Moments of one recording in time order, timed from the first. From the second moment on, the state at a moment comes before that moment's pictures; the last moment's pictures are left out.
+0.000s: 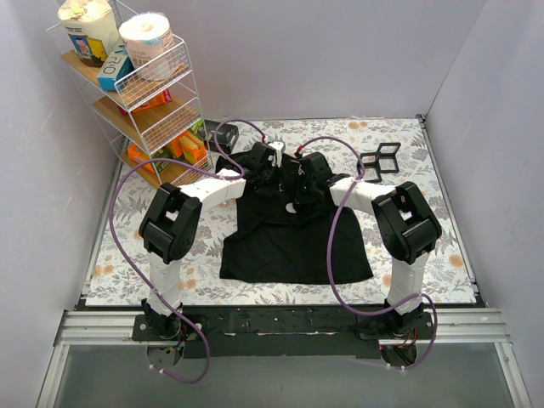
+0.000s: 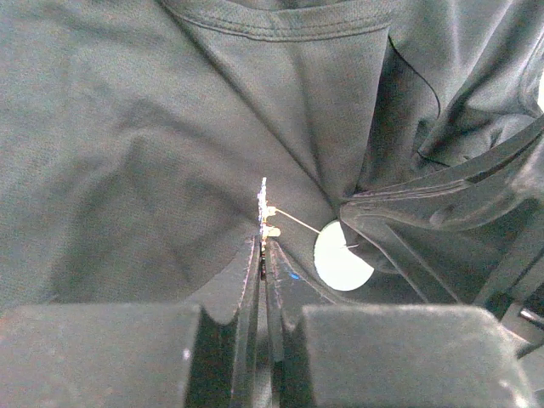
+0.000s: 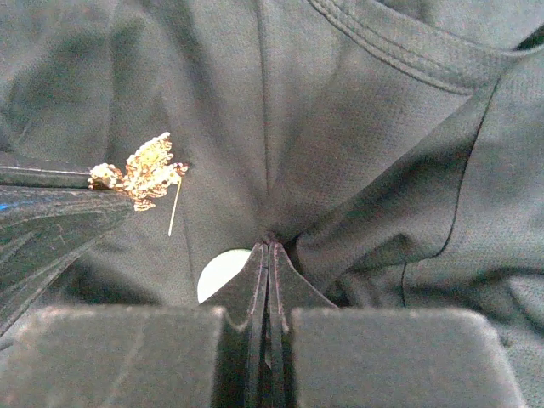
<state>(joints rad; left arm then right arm) -0.60 1.99 1.43 -0.23 0.05 -0.27 0.57 1.92 1.21 -0.12 -0.03 0.34</state>
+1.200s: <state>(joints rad) -0.66 2.08 1.49 -0.26 0.04 -0.28 0.54 1.83 1.08 0.03 -0.12 0.42</state>
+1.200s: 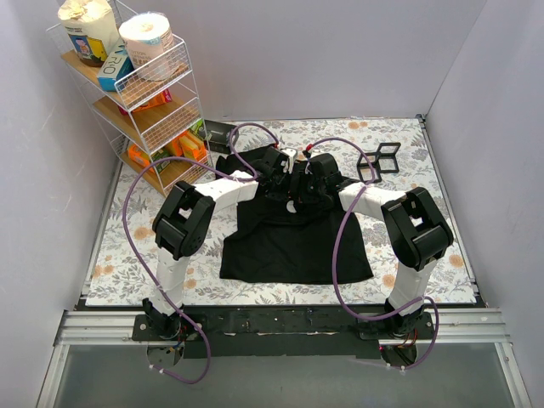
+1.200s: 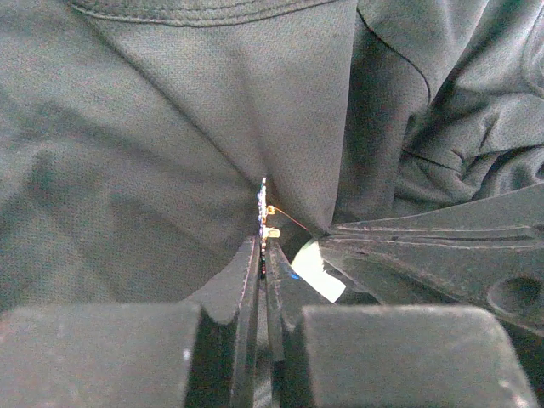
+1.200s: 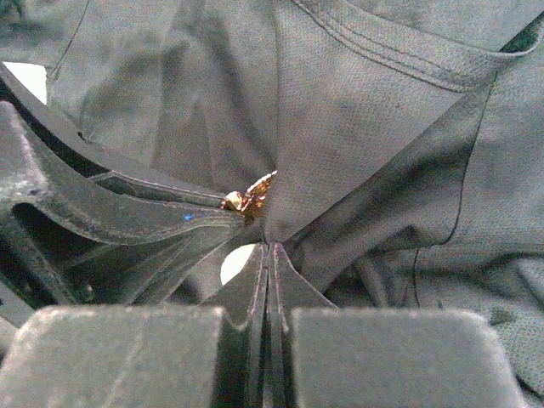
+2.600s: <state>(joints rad) -0.64 2.08 1.45 -0.17 0.12 -0.38 0.62 1.84 1.08 0.00 0.07 0.40</state>
